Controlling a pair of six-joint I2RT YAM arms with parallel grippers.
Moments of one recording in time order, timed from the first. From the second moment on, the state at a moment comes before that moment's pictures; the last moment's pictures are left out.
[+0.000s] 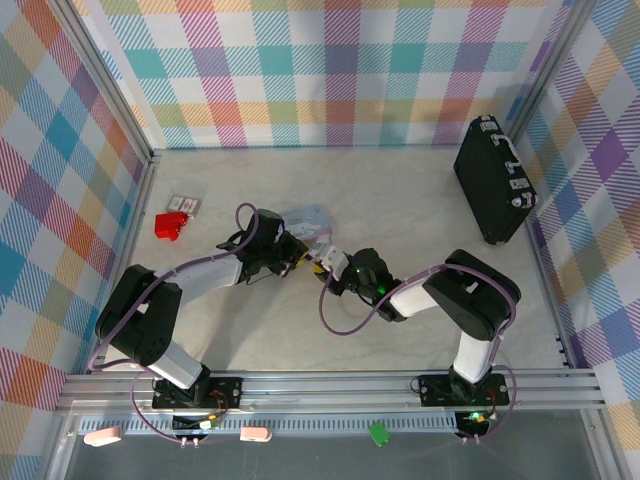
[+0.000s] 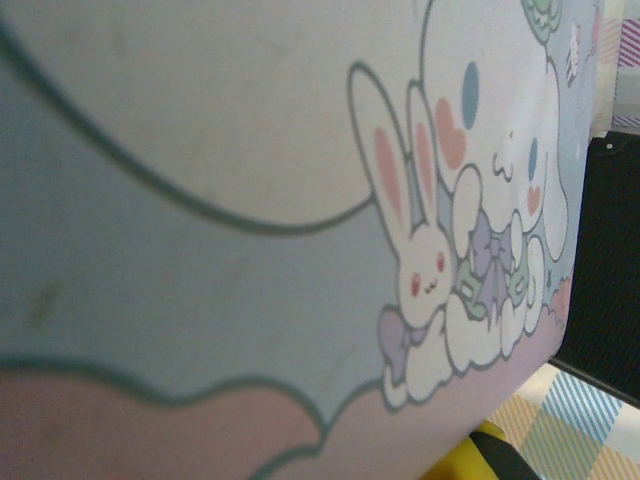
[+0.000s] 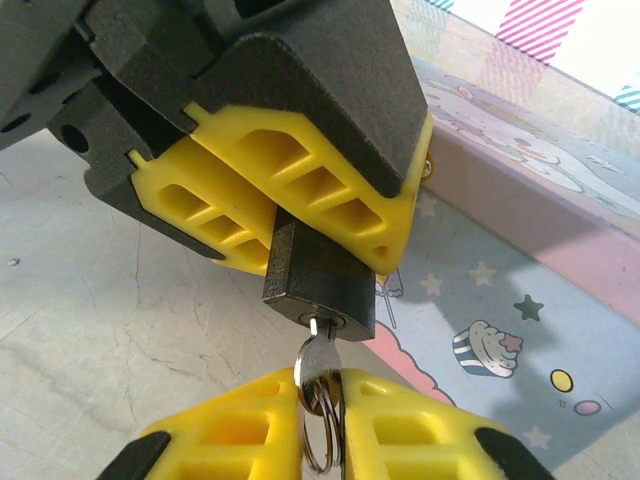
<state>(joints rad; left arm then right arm) -0.52 1.56 0.84 -0.07 0.29 -1.33 0.80 1.79 0.57 0.88 -0.16 -0.23</state>
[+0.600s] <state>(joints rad) -0.52 1.56 0.84 -0.07 0.27 -1.33 0.80 1.79 0.58 0.87 -0.15 -0.20</state>
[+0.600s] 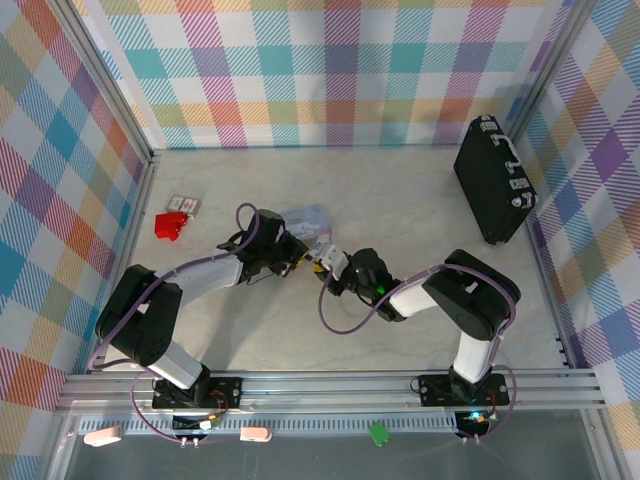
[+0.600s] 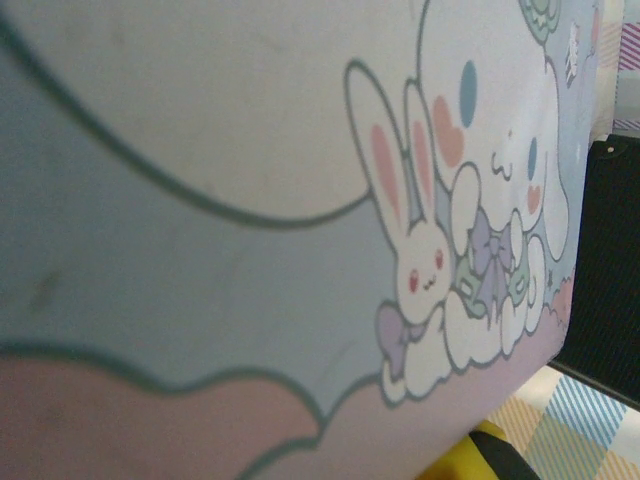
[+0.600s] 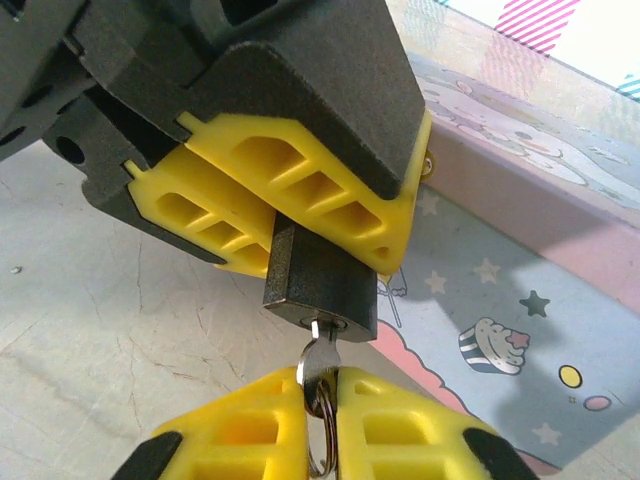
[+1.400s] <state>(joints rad) -0.54 1.59 0.83 -0.08 0.26 -1.30 0.78 1.73 0.65 0.55 -0.33 0.43</state>
